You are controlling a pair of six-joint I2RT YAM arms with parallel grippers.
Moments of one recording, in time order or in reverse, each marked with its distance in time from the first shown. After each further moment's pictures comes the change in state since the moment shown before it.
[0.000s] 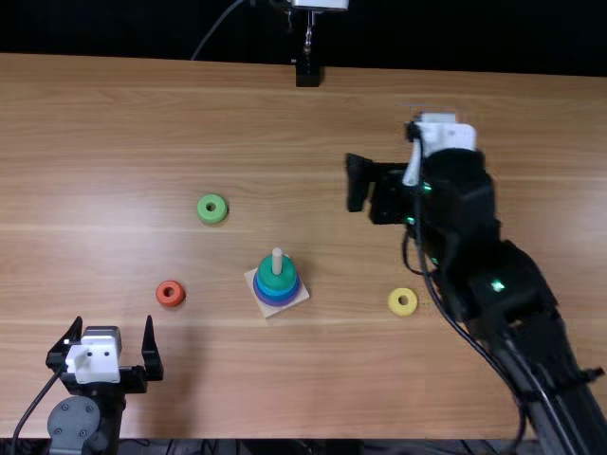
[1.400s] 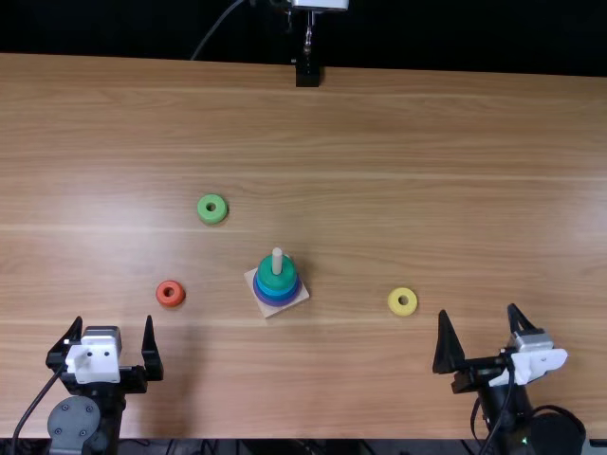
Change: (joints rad) left arm 0.000 0.000 0.000 0.000 0.000 0.000; right arm -0.421 -1.273 -1.109 0.228 -0.258 -0.280
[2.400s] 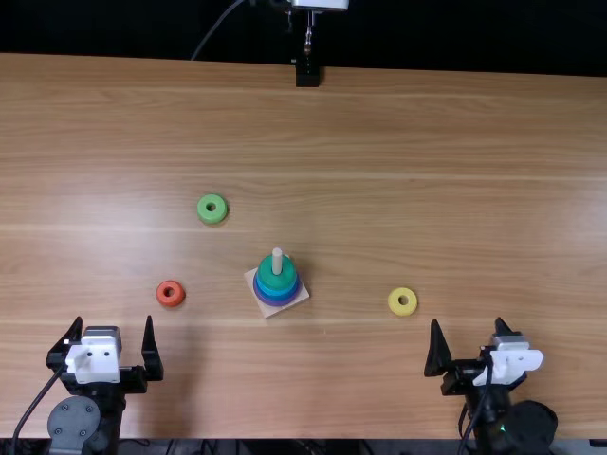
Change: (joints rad) left arm 0.000 0.000 0.000 -0.001 -0.001 0.000; right arm -0.005 -0.105 -0.196 -0.018 0.062 -0.038
